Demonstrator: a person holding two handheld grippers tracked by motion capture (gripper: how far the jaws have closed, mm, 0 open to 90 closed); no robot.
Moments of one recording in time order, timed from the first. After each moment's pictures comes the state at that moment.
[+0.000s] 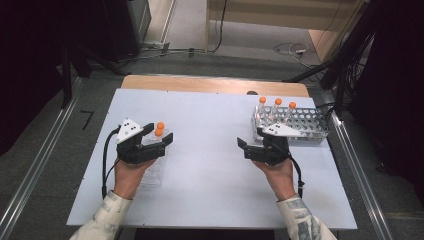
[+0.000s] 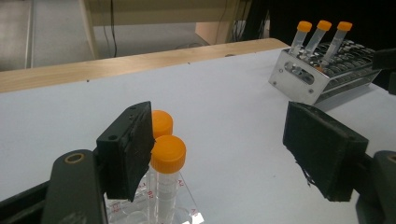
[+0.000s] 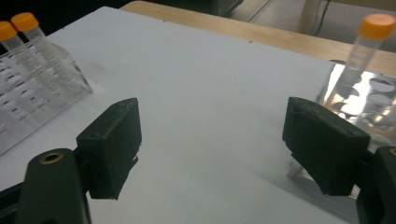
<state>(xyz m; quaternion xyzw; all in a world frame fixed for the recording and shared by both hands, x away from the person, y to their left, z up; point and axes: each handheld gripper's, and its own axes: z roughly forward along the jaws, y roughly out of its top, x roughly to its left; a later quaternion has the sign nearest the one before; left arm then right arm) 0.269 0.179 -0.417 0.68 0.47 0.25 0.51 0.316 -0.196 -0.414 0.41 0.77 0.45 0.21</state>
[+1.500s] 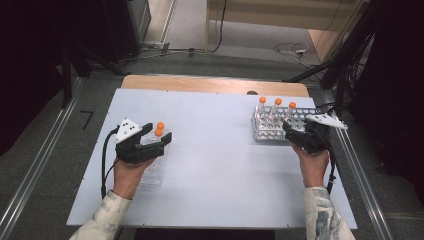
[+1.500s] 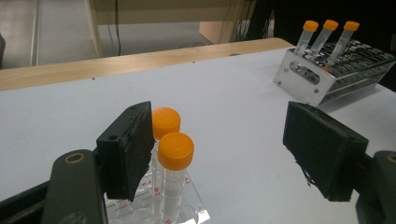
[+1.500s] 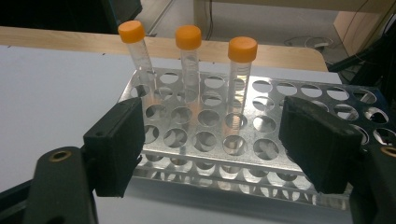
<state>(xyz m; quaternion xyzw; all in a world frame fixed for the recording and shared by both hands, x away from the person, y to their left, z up) 0.270 0.181 -0.418 0.68 0.47 0.25 0.51 0.355 -0.291 -0.412 0.54 0.68 0.40 0.31</state>
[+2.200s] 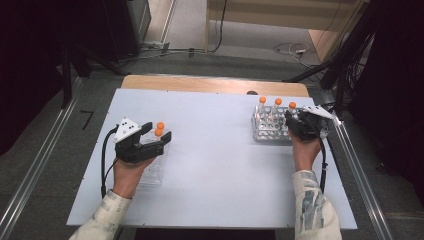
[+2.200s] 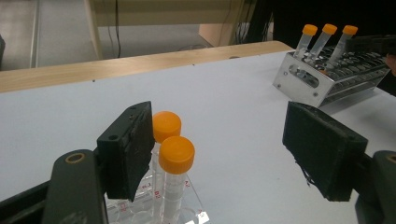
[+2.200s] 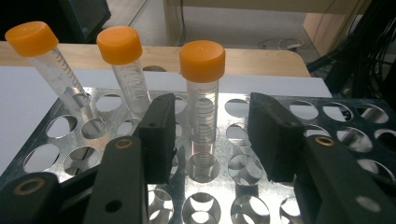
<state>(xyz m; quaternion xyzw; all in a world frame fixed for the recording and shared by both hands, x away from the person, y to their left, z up) 0.270 0.182 -0.417 0.67 0.47 0.25 0.51 0.411 -0.292 -0.442 0.57 0.64 0.39 0.34</state>
